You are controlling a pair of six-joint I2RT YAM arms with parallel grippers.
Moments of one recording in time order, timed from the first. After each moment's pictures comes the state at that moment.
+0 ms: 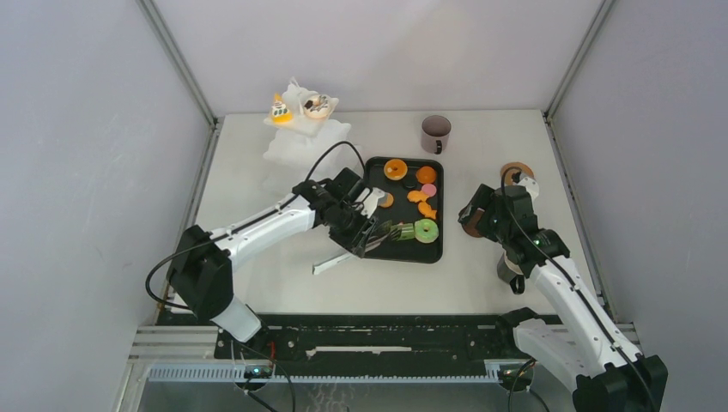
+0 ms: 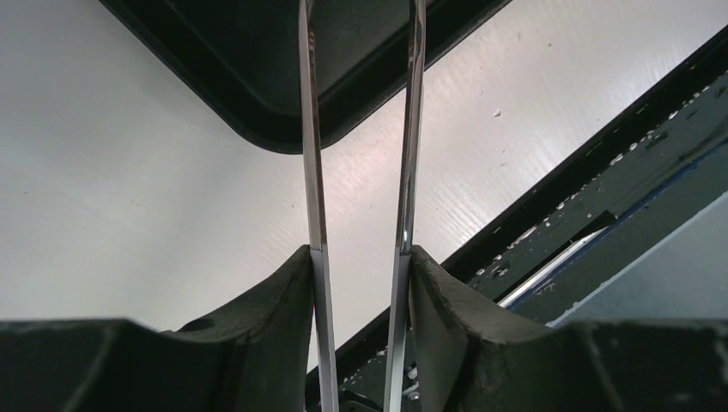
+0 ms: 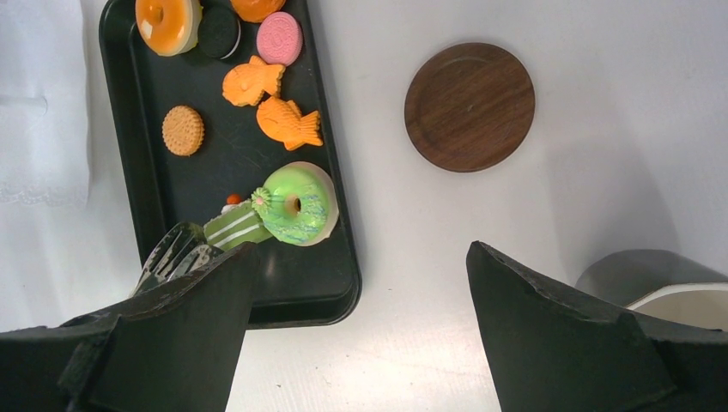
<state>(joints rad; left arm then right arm) -0.75 1.58 1.22 -0.83 0.22 -0.11 0.28 0.87 0.74 -0.60 0.18 0.68</state>
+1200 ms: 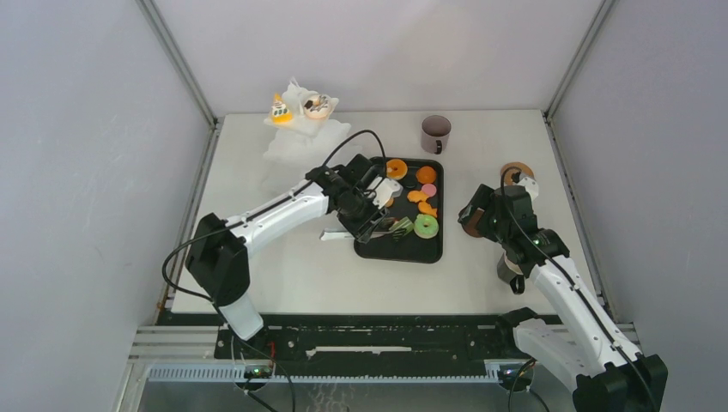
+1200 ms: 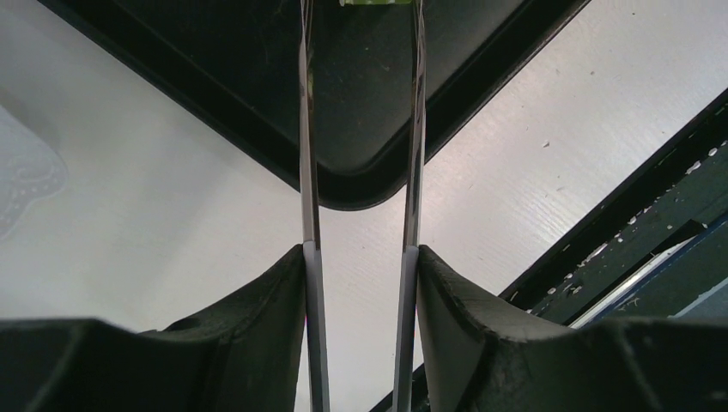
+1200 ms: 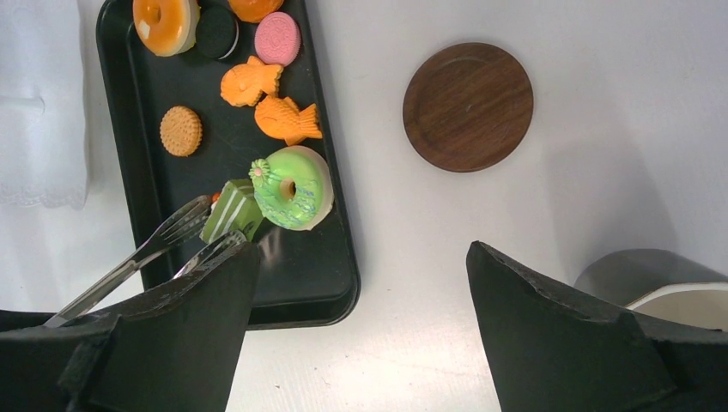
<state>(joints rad) -0.76 1.70 1.40 -0.88 0.14 0.12 0.28 0.87 0.74 -0.60 0.19 0.68</state>
